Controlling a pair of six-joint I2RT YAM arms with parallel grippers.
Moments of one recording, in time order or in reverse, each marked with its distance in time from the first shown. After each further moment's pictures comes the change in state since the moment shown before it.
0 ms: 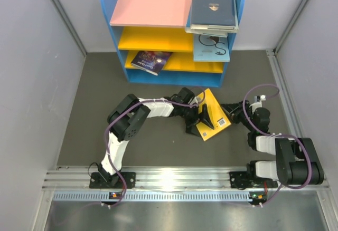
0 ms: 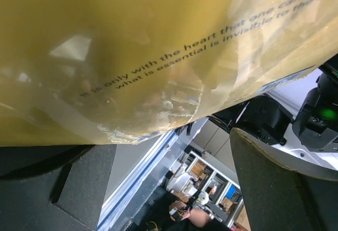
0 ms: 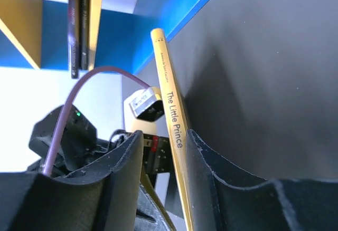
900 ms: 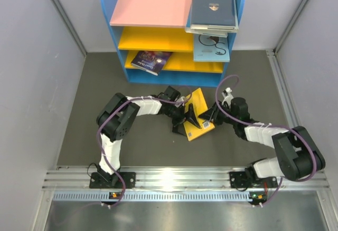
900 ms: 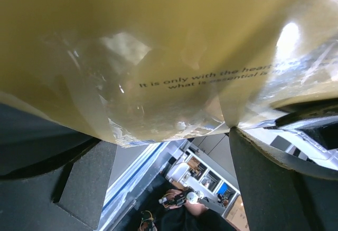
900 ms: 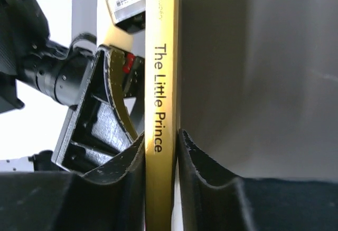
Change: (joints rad) left arm 0.121 -0.095 -0.131 -0.095 0.053 0.115; right arm 0.341 0.072 0.237 -0.408 -0.050 -0.338
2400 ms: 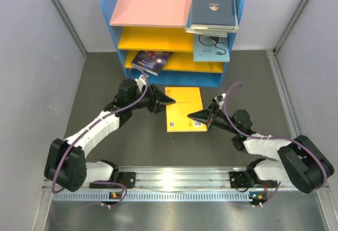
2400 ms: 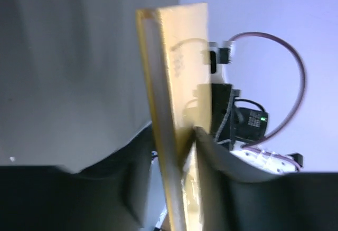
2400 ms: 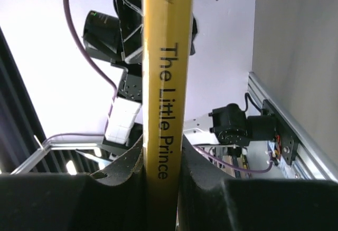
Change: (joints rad) left arm 0.249 -0.755 -0.359 0.219 -0.209 -0.240; right arm 0.198 -0.149 -0.137 0.559 -0.075 0.900
